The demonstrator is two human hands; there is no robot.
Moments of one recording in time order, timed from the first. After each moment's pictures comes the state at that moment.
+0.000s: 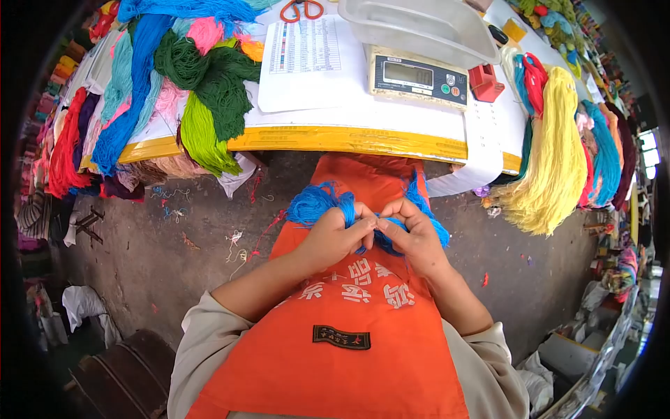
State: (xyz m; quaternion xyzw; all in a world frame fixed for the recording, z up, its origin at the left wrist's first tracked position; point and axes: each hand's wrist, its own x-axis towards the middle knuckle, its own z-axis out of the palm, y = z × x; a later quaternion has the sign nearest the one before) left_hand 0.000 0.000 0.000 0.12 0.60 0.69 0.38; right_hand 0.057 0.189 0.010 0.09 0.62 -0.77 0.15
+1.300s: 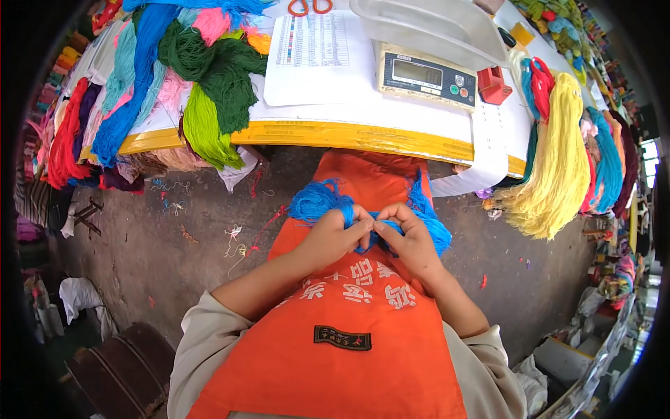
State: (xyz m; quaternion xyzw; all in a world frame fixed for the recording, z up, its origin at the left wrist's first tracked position) left_hand 0.003 -0.009 -0.021 0.13 0.64 0.66 0.37; right_hand 0.059 0.179 -0.007 0.09 0.67 -0.72 0.14
